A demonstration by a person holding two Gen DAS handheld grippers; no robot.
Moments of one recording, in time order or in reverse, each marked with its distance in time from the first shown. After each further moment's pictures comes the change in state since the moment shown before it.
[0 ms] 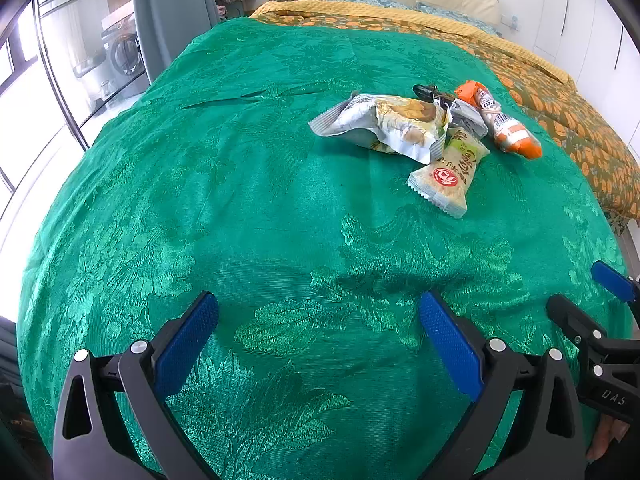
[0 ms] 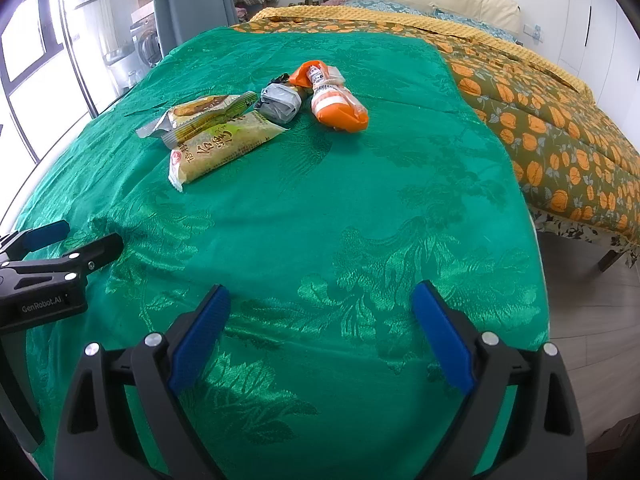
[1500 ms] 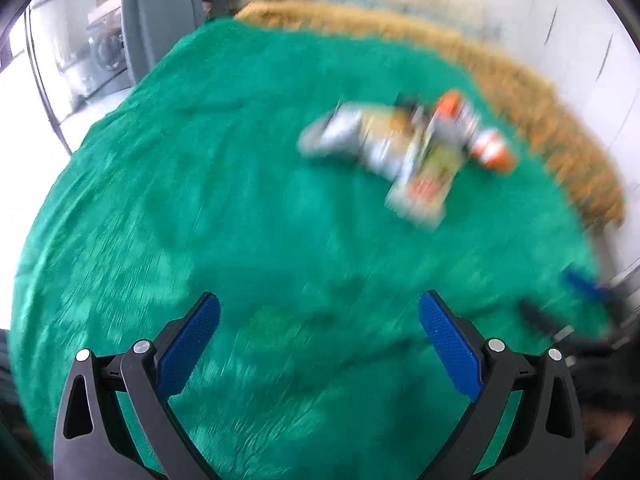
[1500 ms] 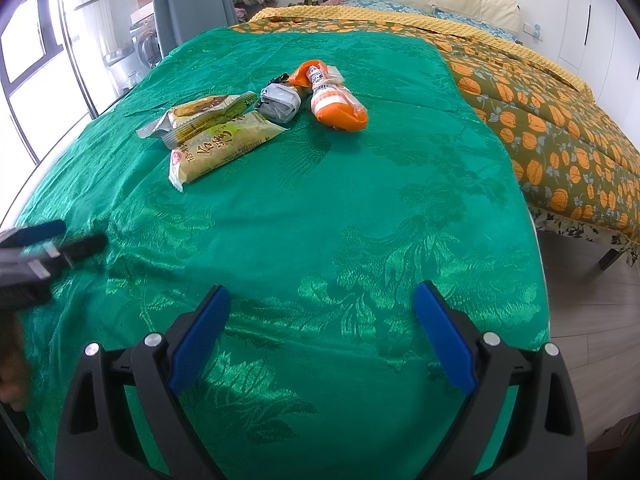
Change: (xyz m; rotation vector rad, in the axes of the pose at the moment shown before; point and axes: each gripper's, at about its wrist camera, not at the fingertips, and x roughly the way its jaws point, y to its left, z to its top) left arm -0.025 0.007 0.008 -0.023 -0.033 -0.144; right arm 0.000 -0.002 -0.002 0.004 -0.002 0.003
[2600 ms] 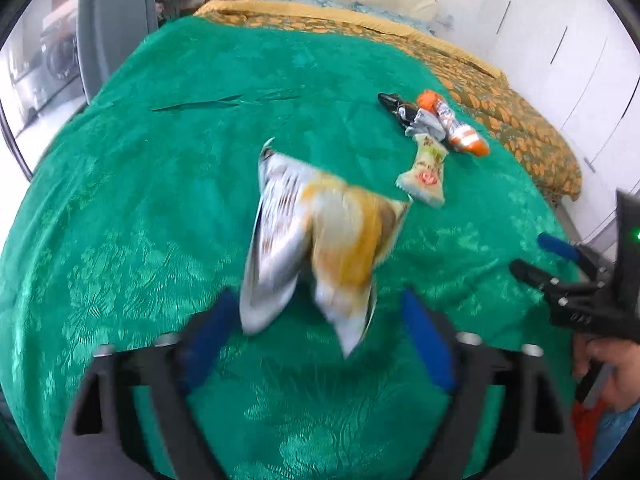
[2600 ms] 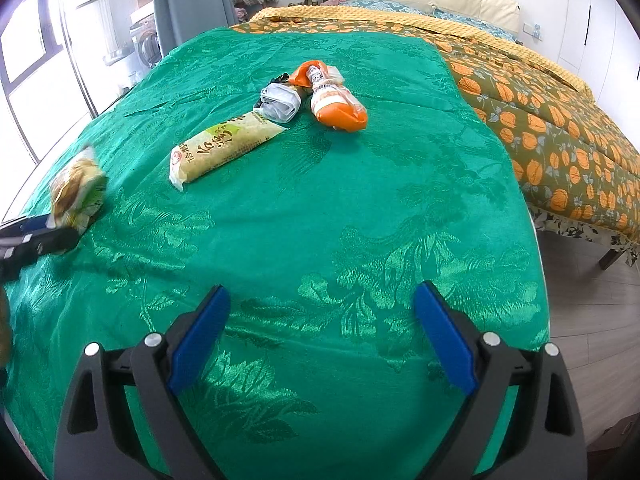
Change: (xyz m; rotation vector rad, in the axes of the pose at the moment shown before) left arm -0.006 0.054 -0.018 0.118 0.045 -0.137; right arm 0.000 0.000 0.000 -0.002 0.001 -0.002
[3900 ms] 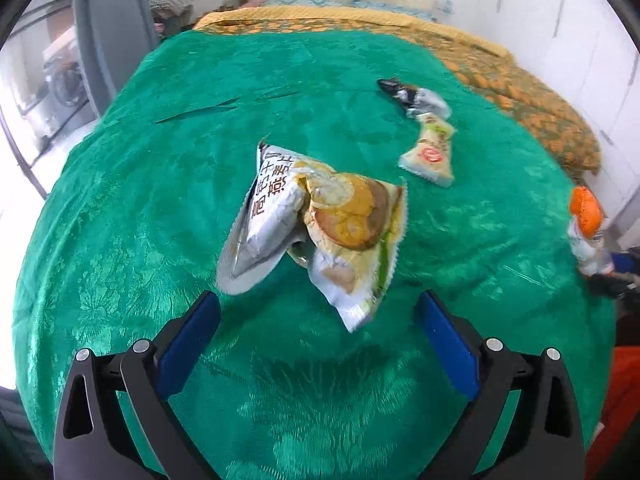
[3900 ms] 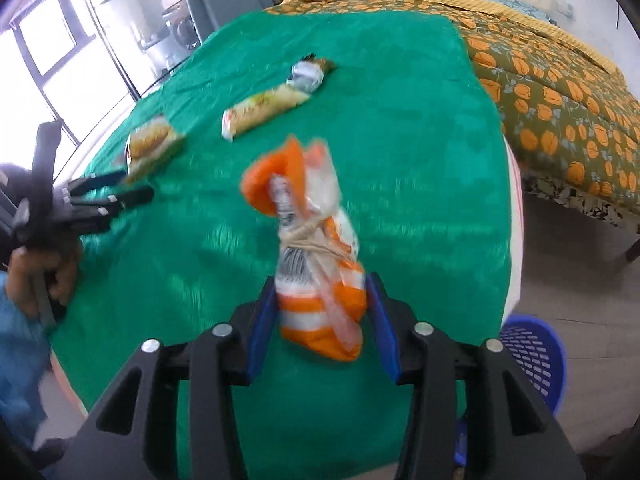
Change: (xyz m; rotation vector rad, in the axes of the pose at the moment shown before) left arm 0.008 -0.010 -0.003 0.076 -0.002 0.066; right arm -0.047 -0.034 -0.029 -0.026 0.113 0.173
